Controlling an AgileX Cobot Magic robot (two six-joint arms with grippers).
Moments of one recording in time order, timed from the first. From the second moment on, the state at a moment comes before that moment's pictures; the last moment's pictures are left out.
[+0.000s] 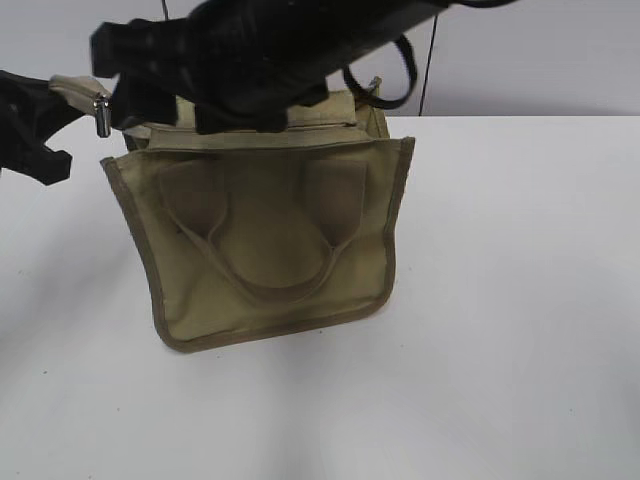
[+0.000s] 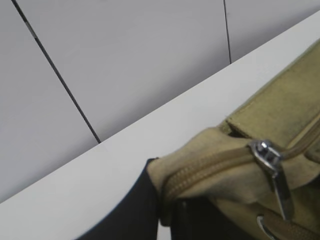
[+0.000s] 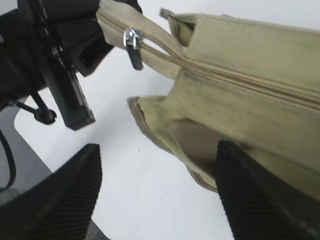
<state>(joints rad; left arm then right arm) -0.11 1.38 -0.61 0.77 -0.53 -0.28 0.78 1.71 -1.36 0.45 0.45 0.03</state>
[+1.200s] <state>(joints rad) -0.11 1.31 -0.61 0.87 -0.53 -0.42 0.82 2.03 -1.69 0.38 0.34 0.30</state>
